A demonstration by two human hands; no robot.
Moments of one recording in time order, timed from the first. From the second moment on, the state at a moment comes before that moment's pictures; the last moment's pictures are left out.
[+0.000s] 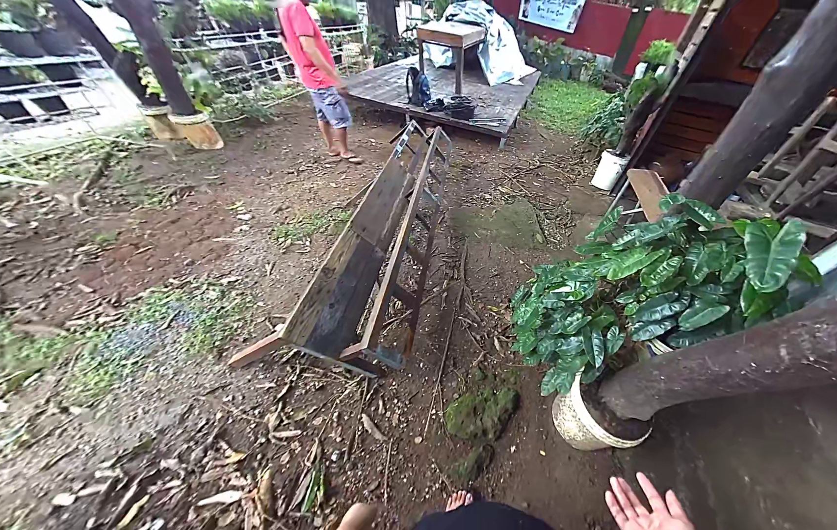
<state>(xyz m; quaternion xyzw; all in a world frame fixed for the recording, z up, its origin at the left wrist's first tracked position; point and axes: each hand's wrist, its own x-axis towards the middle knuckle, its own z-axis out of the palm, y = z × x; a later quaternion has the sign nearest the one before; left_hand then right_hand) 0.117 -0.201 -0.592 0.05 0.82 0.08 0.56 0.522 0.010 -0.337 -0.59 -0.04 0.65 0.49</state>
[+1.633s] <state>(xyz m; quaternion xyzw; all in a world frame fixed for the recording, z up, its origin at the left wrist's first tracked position) 0.167 -0.099 -0.552 0.40 0.74 -0.29 0.46 0.541 -0.001 -0.347 -0.58 0.01 0.62 0.53</state>
